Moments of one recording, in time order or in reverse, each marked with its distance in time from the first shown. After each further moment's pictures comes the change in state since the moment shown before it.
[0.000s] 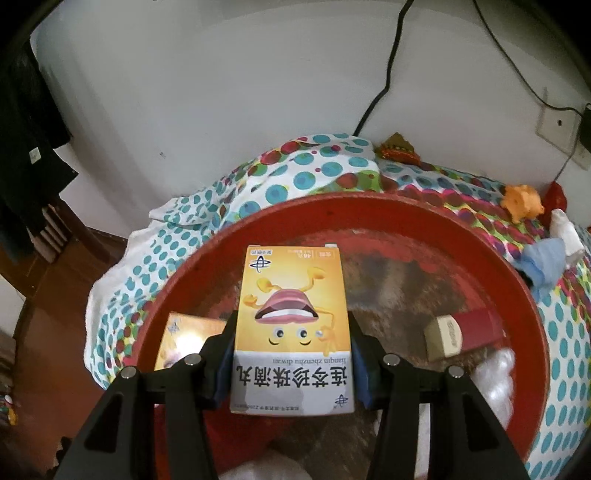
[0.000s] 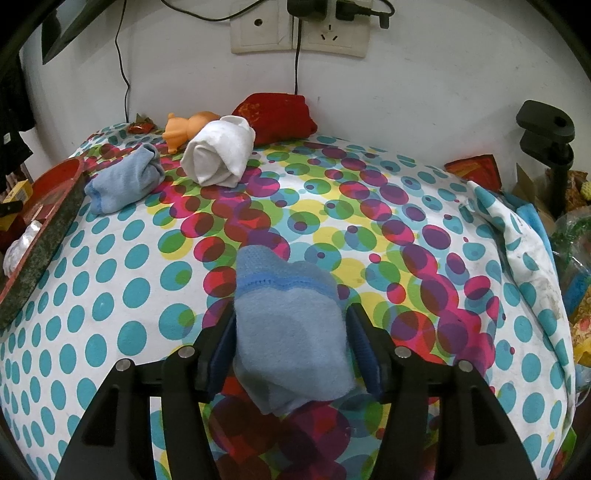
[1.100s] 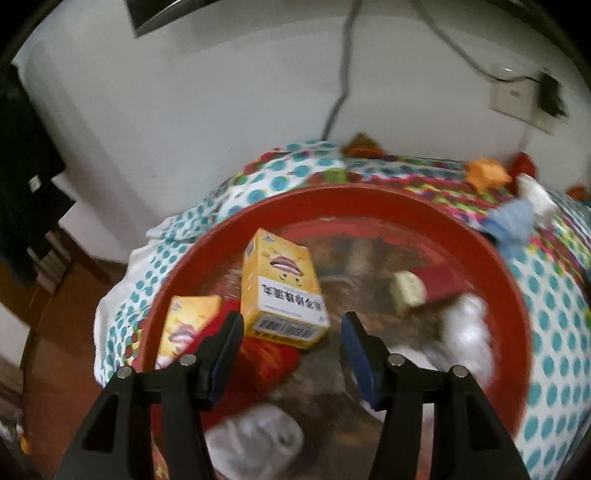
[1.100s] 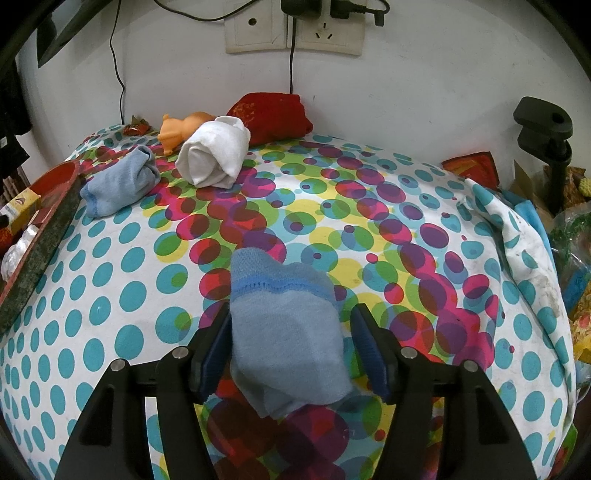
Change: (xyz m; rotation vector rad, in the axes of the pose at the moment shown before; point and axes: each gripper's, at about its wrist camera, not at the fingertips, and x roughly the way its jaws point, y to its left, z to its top) left arm -0.045 -0.022 -0.037 0.120 -0.070 -0.026; right arm 0.002 -0.002 0.000 0.005 0.003 -0.004
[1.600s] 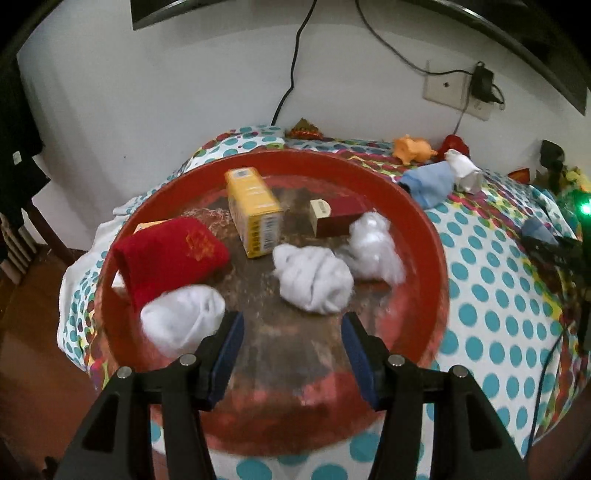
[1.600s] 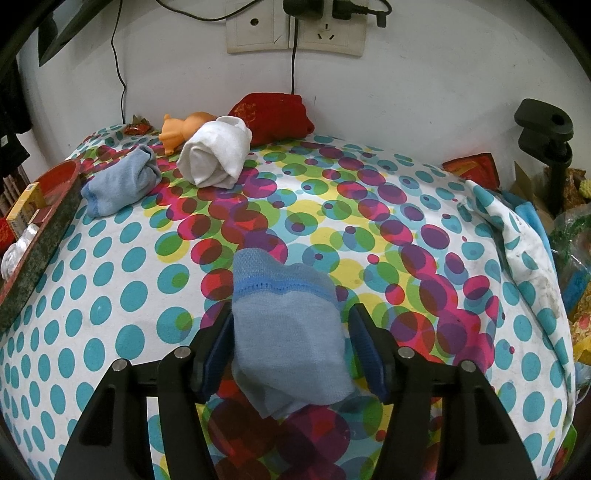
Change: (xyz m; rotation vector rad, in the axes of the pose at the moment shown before) left arm -0.052 -0.023 -0.076 -0.027 -0.020 -0.164; right arm 0.000 0.002 0.000 -0.007 -0.001 -0.002
